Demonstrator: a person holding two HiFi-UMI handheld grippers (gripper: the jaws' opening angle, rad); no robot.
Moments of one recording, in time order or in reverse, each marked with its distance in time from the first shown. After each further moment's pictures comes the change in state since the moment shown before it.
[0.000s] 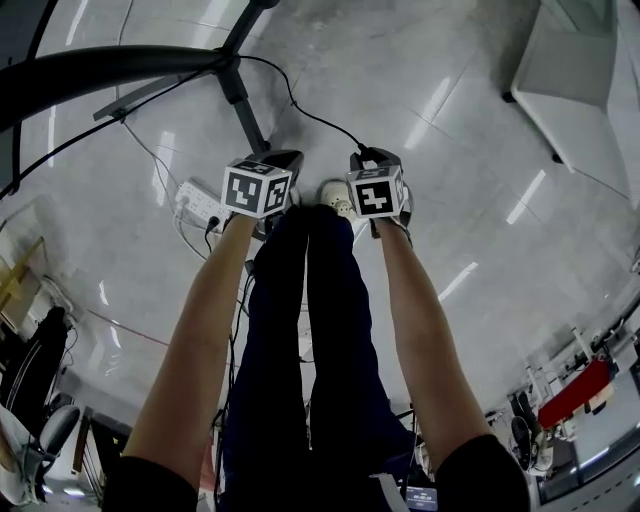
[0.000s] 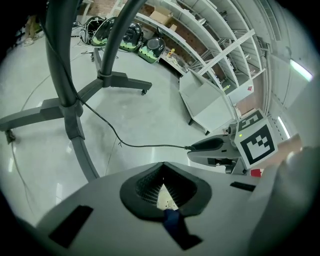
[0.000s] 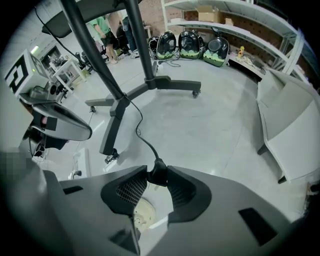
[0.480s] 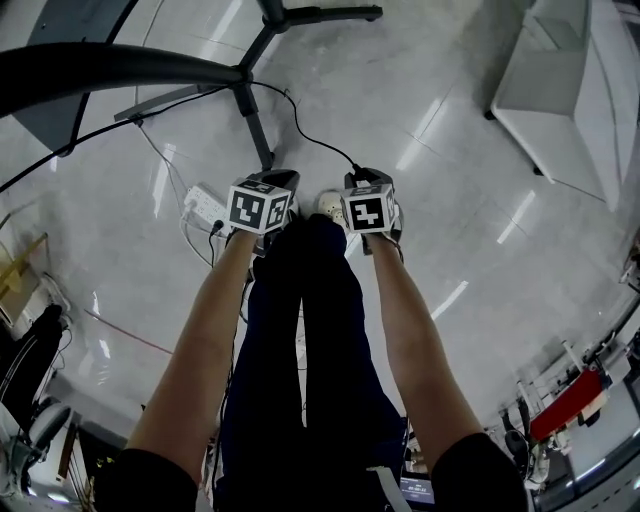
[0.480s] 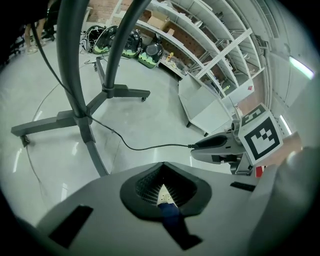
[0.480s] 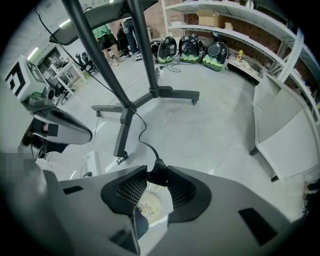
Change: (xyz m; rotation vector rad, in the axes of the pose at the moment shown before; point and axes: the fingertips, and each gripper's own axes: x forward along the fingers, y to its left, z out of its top) left arm -0.062 -0.032 0.002 0.009 -0.014 0.031; right arm -0.070 0.024 0.013 0.013 0.001 -0.001
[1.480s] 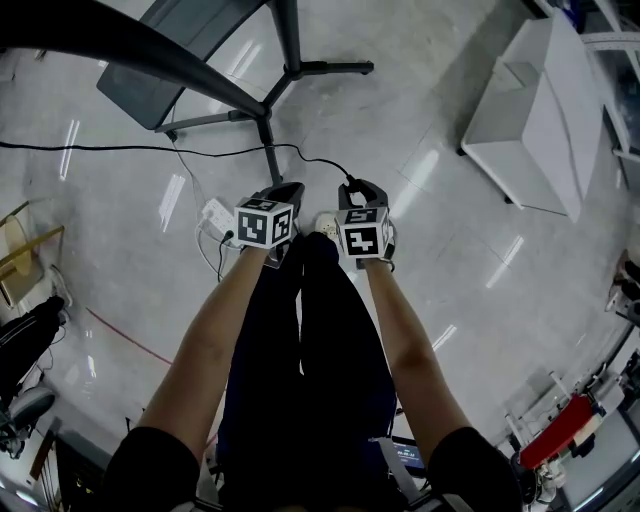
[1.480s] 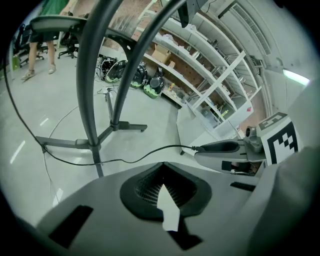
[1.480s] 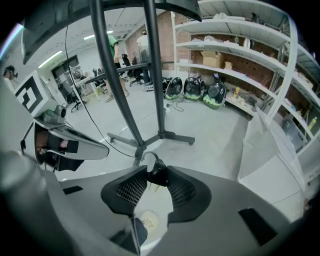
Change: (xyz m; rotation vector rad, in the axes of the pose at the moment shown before) left arm -0.141 -0.093 0.075 -0.072 -0.276 0.055; right arm -0.196 0.036 0.089 -0.104 -0.279 -0.030
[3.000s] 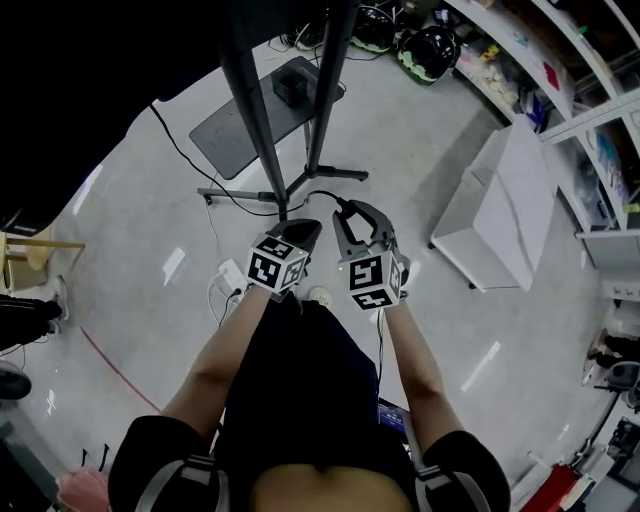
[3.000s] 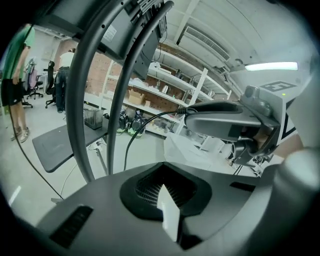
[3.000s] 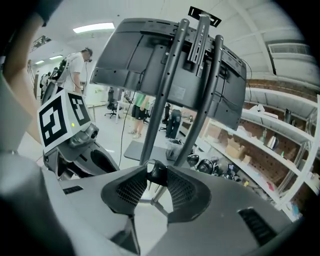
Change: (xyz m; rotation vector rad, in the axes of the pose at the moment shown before) left arm -0.198 -0.161 0.168 0.294 -0.309 -0.026; right arm -0.291 0.063 0.246 -0.573 -0.520 0.034
